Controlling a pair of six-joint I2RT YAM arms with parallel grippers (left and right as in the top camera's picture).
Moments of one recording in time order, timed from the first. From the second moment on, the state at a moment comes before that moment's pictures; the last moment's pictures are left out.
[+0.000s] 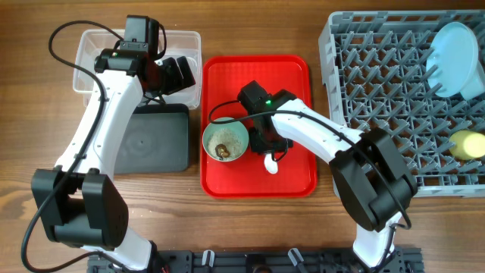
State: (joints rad) left arm -0.12 1.76 1.49 -0.92 0.06 -0.46; right arm 0.63 1.99 1.32 -0.91 -0.01 0.50
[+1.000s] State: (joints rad) left arm -0.12 1.76 1.49 -0.92 0.06 -0.46; right arm 0.09 1.49 1.29 -1.06 -0.02 0.03
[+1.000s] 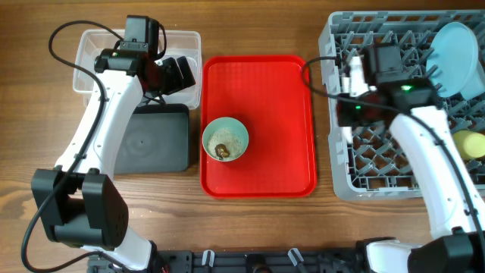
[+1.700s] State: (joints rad) left arm -0.31 1.76 1.49 -0.92 0.10 -0.46; right arm -0.07 1.42 1.30 -1.13 -0.14 -0.06
